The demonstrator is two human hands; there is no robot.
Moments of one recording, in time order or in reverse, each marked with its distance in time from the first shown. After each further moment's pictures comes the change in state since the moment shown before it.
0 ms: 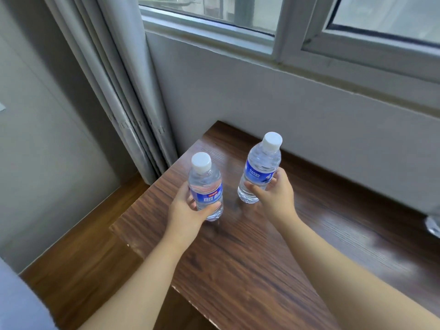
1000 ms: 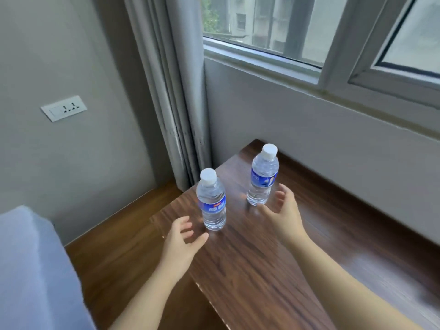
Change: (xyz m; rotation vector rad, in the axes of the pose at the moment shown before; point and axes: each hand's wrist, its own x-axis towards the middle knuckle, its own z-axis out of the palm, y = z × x) left_hand -0.059 -0.034 -0.065 0.129 0.192 -0.277; right_hand -0.018 -0.016 0.031 -0.231 -0.202 -0.004
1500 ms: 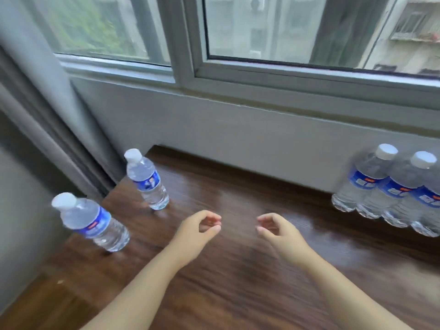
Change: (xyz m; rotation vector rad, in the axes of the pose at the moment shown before) left_hand -0.060 0.095 0.201 0.259 -0.651 0.354; right_hand -0.093 0.123 -0.202 -0.040 0.070 0.196
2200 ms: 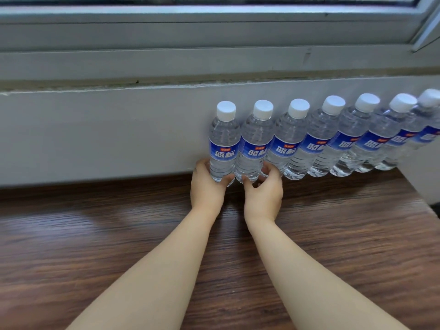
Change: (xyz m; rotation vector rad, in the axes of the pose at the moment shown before) left_hand 0.156 0.103 0.315 -0.023 0.000 0.171; right_hand 0.042 0.121 -0.158 0.134 1.150 0.238
